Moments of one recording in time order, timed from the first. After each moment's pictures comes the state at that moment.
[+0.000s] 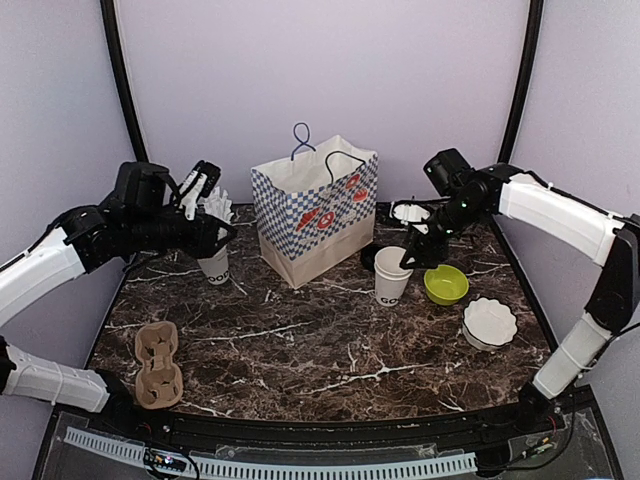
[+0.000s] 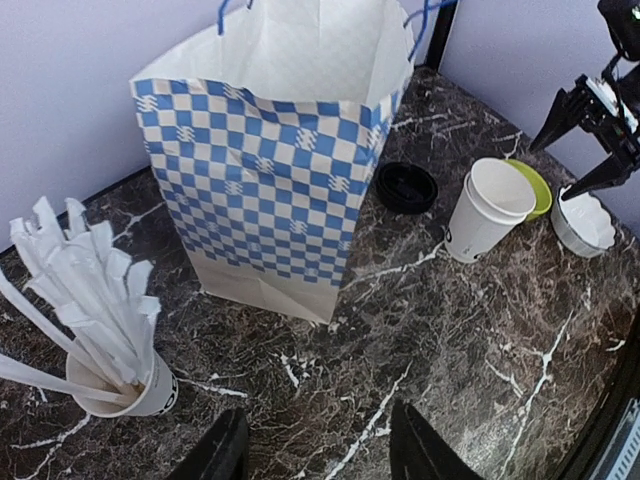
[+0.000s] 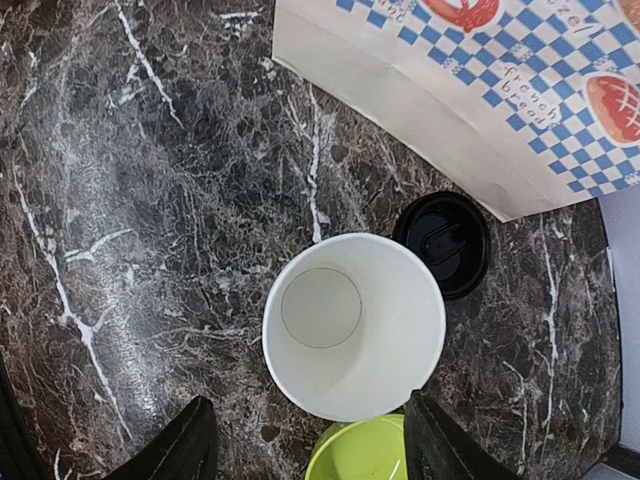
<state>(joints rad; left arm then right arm) -0.60 1.09 1.08 -0.50 0.05 -0.07 0.54 1.58 1.45 -0.93 -0.27 -0.74</state>
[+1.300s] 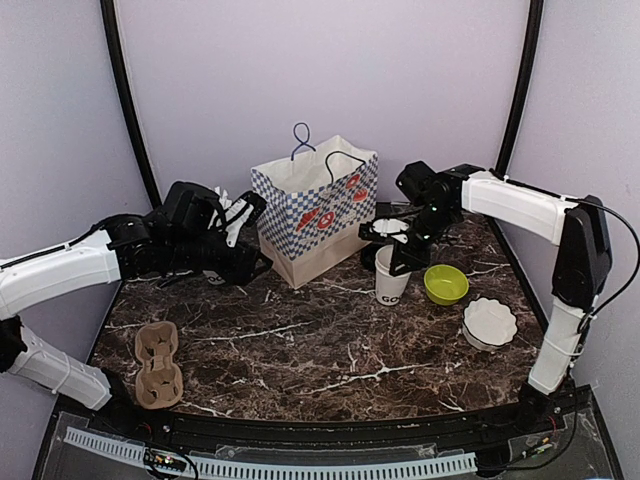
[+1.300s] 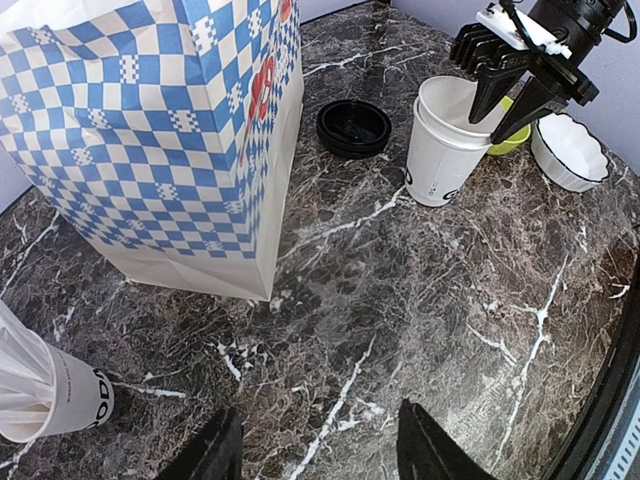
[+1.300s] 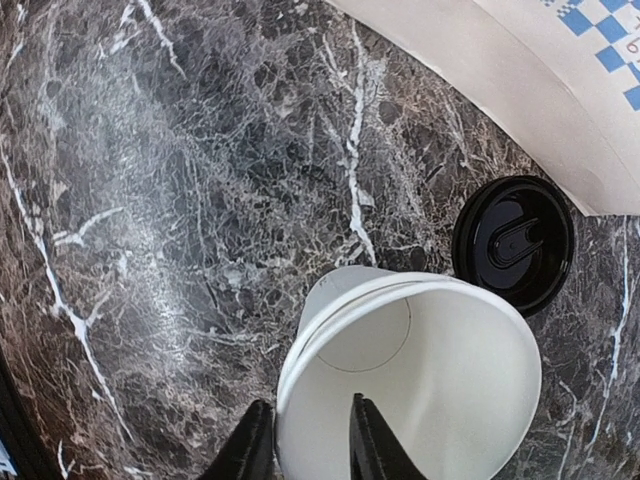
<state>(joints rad) -0.78 1.27 1.07 -0.44 -0.02 -0.06 0.57 1.82 1.59 -1.04 -0.25 -0.75</state>
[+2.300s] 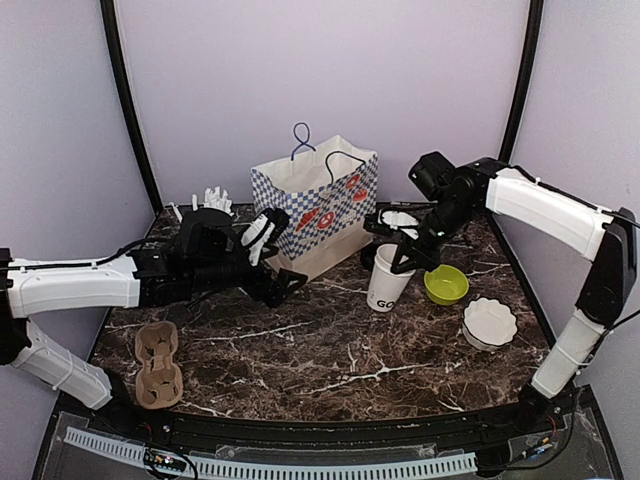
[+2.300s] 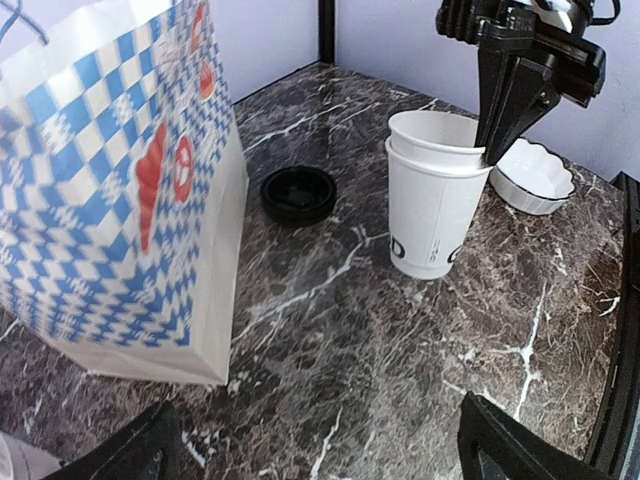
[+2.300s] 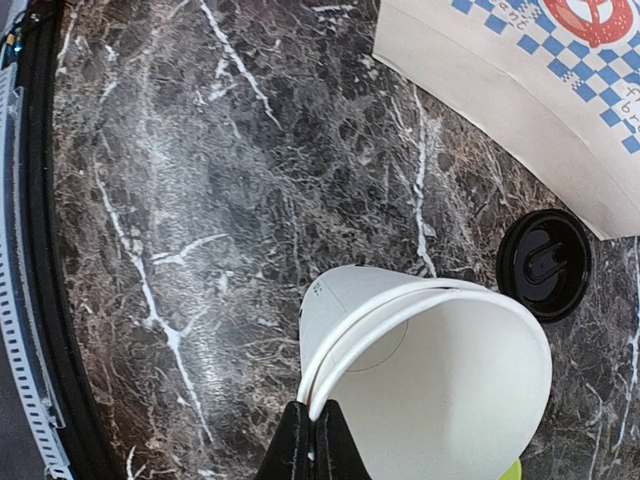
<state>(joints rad) -0.86 1.30 0.89 -0.04 0.01 0.02 0.60 1.68 1.55 -1.09 -0.36 -0.69</state>
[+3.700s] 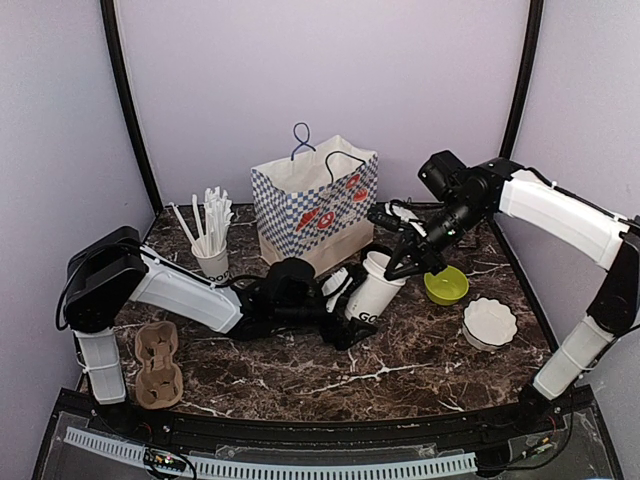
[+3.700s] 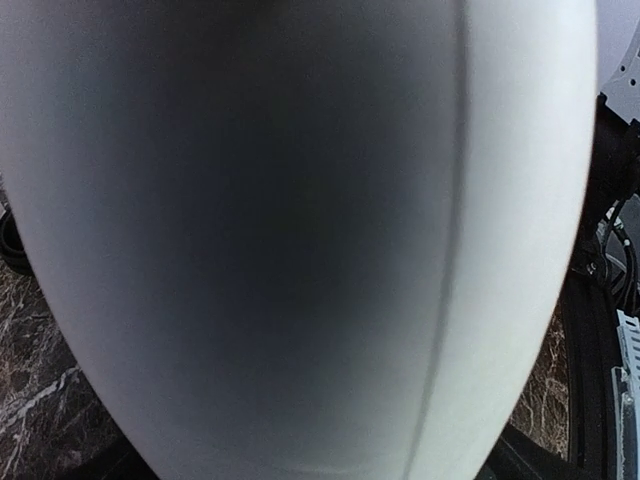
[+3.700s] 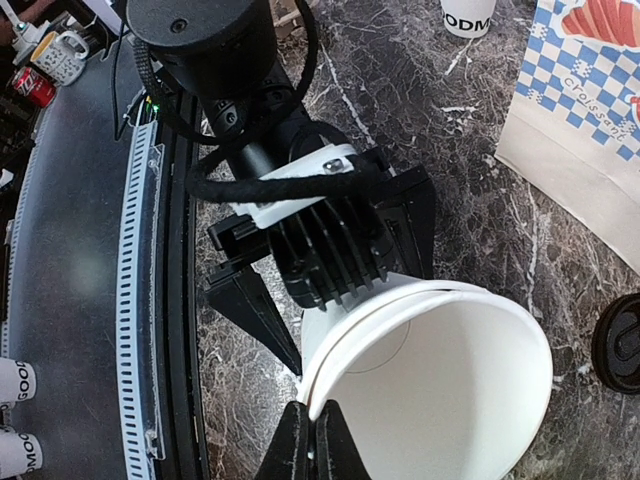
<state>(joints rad) -1.03 1.91 1.01 0.50 0.24 -0.04 0.61 1.58 1.50 -1.11 -0.71 -0.65</state>
